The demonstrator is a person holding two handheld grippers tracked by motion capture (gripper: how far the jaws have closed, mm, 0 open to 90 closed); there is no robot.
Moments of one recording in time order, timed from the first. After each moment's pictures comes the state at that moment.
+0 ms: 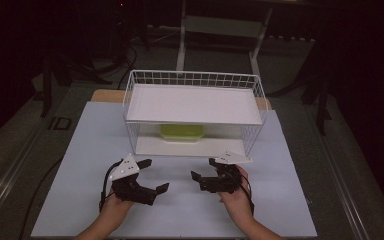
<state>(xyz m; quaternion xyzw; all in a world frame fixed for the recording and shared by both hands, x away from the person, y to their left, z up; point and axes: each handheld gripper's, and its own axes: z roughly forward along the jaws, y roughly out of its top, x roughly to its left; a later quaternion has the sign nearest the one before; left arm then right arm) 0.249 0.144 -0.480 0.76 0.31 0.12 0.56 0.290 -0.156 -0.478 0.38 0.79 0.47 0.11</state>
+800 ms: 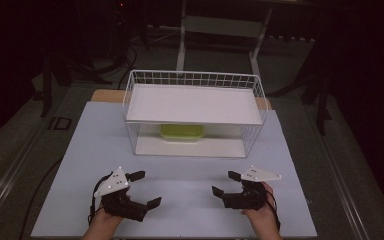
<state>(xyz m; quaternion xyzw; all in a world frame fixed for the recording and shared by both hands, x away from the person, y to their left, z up) 0.216 0.161 -0.485 0.76 0.31 0.11 0.57 0.252 -0.217 -0.478 0.36 0.79 0.48 0.11</state>
